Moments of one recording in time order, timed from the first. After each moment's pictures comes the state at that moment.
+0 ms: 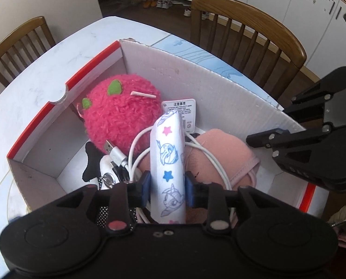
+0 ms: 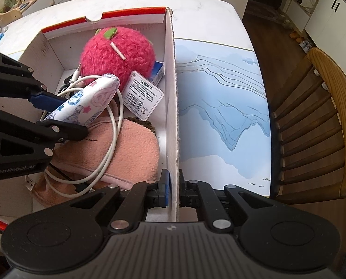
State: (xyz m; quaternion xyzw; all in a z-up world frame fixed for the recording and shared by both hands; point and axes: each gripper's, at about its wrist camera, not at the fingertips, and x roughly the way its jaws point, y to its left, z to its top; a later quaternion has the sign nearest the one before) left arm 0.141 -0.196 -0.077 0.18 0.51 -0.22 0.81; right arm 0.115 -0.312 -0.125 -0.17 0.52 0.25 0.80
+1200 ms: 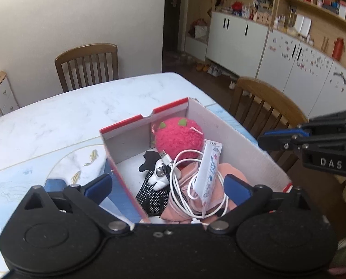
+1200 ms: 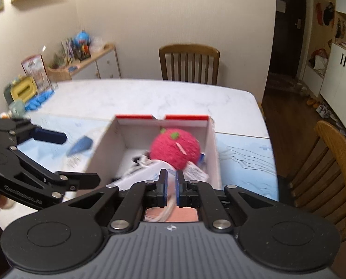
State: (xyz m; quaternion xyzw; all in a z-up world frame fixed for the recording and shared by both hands) left arm 0.048 -0.114 0.008 0.03 0.38 -0.12 0.92; right arm 0.042 -0.318 -0.016 -0.09 0.34 0.35 0.87
